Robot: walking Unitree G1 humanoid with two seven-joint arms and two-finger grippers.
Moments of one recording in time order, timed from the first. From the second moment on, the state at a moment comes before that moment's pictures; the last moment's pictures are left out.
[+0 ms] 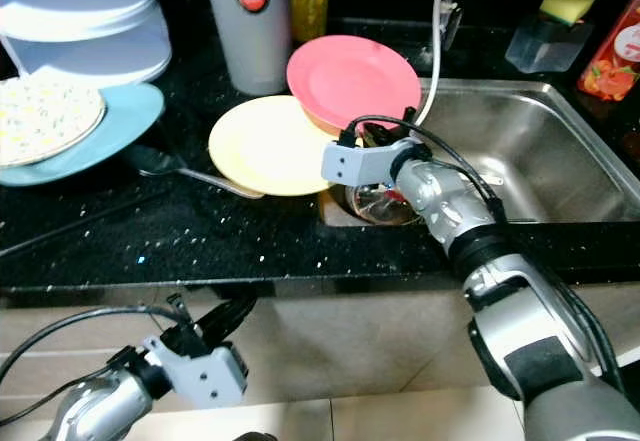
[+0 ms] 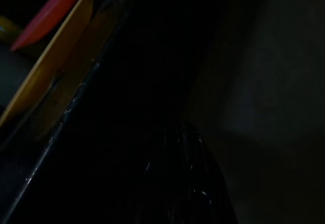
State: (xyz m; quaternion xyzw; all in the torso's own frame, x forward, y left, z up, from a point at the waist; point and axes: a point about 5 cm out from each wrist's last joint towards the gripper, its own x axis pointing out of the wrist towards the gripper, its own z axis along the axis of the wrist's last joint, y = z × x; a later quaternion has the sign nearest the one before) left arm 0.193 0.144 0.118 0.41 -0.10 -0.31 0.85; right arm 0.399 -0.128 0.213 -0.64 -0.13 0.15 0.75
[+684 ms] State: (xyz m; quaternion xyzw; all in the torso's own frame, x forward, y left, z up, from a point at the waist) left arm 0.220 0.119 0.170 0.22 -0.12 -0.37 0.90; right arm 0.400 -0.141 0.216 -0.64 -0.13 0.14 0.74
